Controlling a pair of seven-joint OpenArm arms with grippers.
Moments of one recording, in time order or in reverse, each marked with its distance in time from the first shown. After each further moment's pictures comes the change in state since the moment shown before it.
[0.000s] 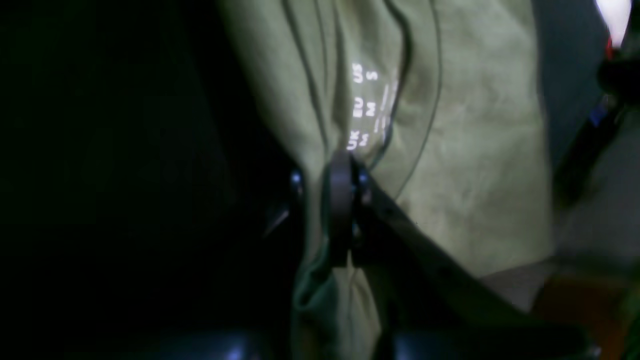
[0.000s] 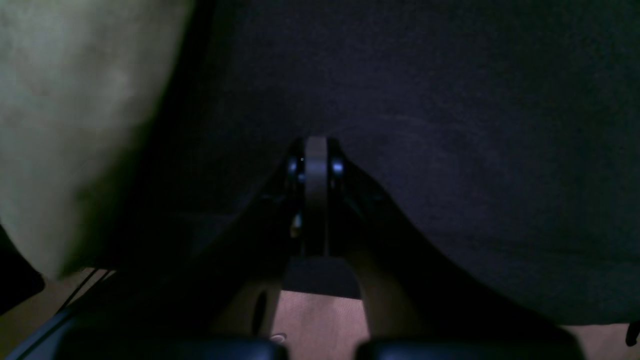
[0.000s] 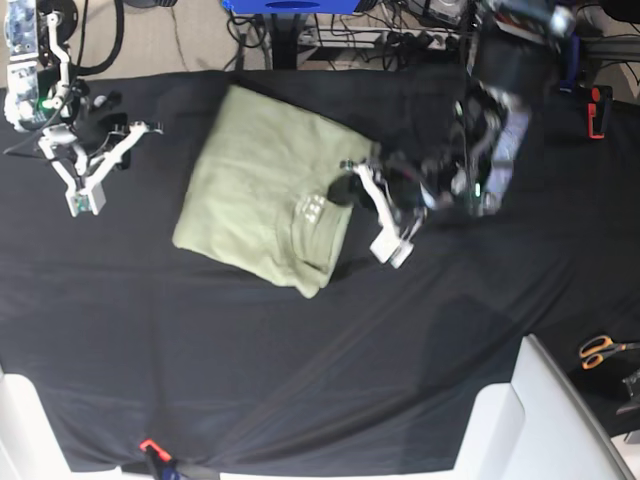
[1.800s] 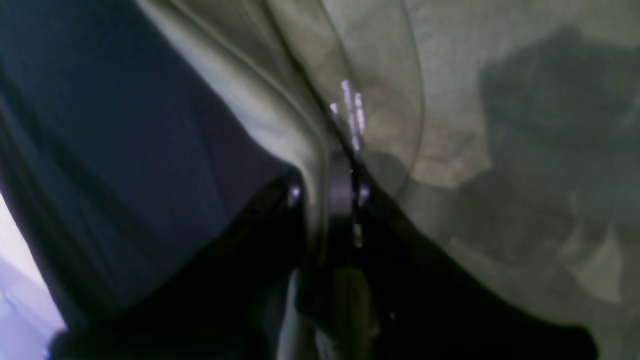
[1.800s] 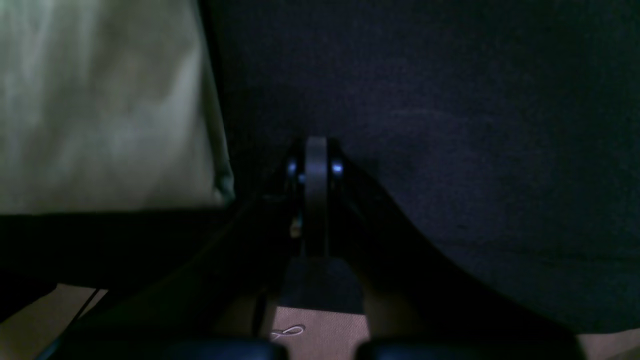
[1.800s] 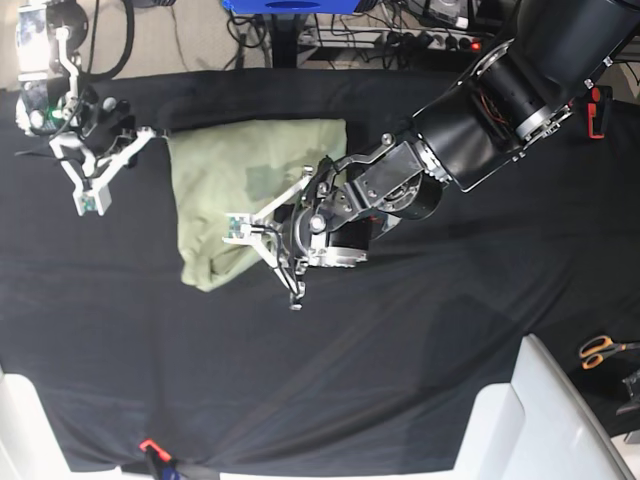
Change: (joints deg) left arm -17.2 6.5 40.3 2.6 55.8 1.6 -14.6; right arm 2.9 -2.1 0.4 -6.2 0.0 -0.5 0.3
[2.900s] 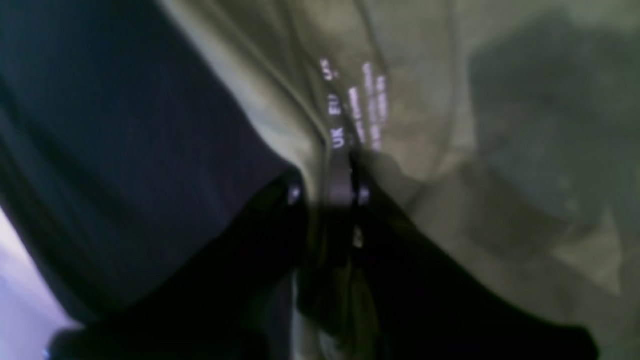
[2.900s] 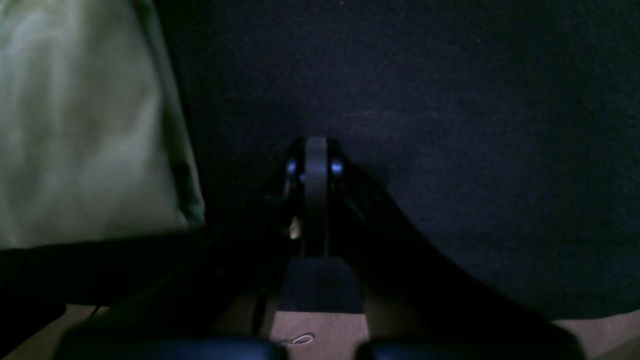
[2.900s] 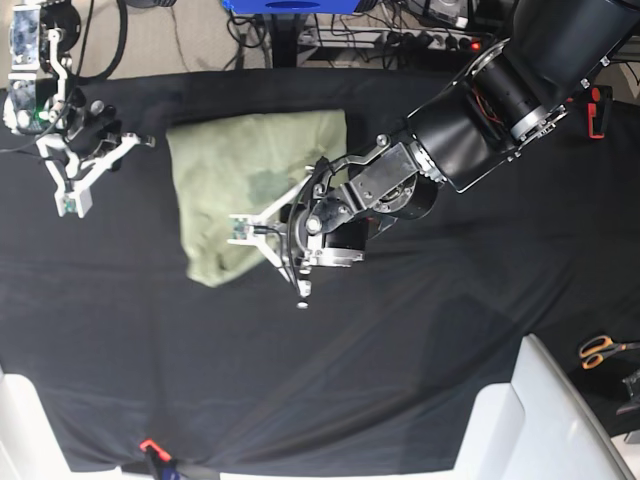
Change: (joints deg) left arm -0.2 0.7 -0.4 -1.7 -0.4 0.0 7.8; right arm -0.1 -0.8 4.5 0.0 0.2 0.0 0.0
